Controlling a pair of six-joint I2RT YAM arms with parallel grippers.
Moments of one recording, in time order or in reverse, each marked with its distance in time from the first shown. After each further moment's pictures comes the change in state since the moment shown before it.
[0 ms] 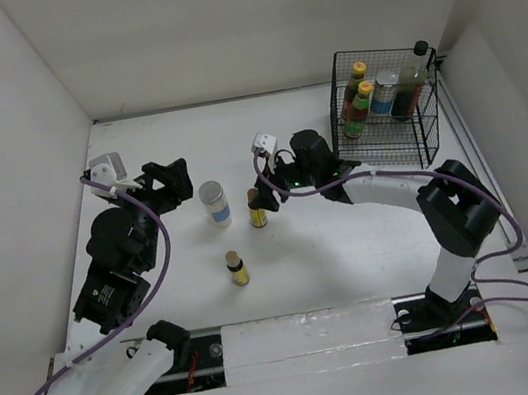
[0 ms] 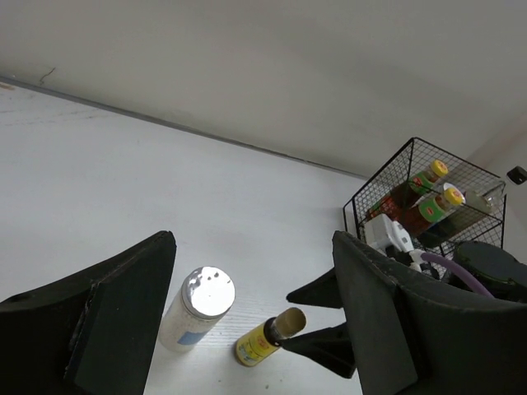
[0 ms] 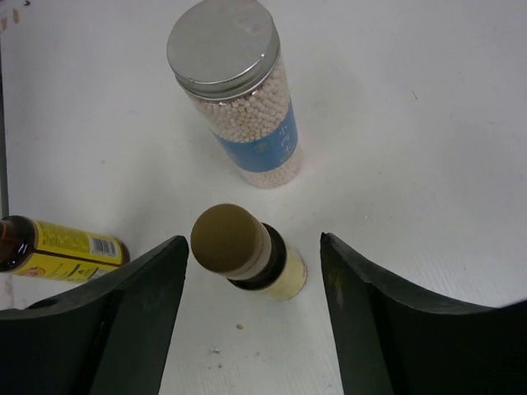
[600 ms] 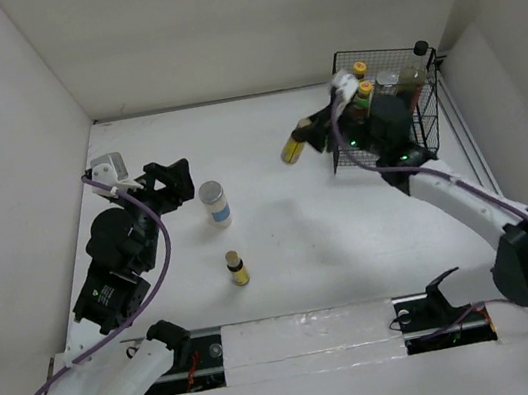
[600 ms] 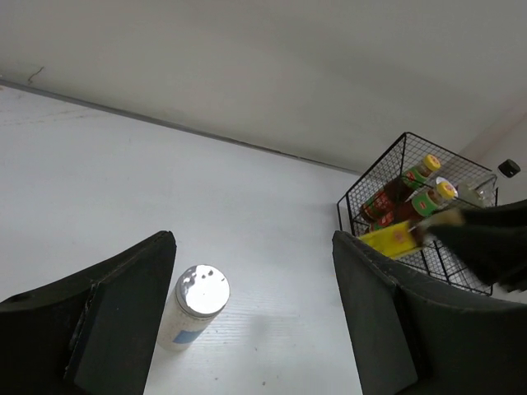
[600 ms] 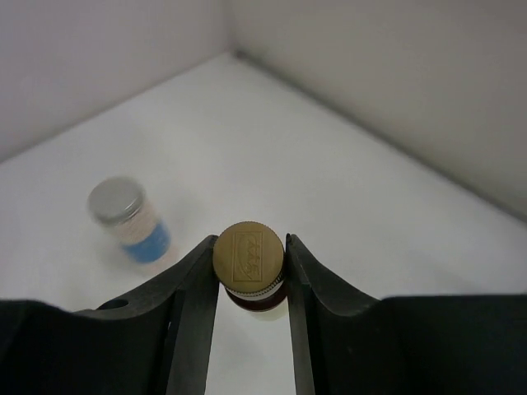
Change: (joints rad) left arm 0.000 -0.001 0.000 0.001 0.023 0.000; right arm -0.179 -0.326 -0.082 0.056 0.103 0.095
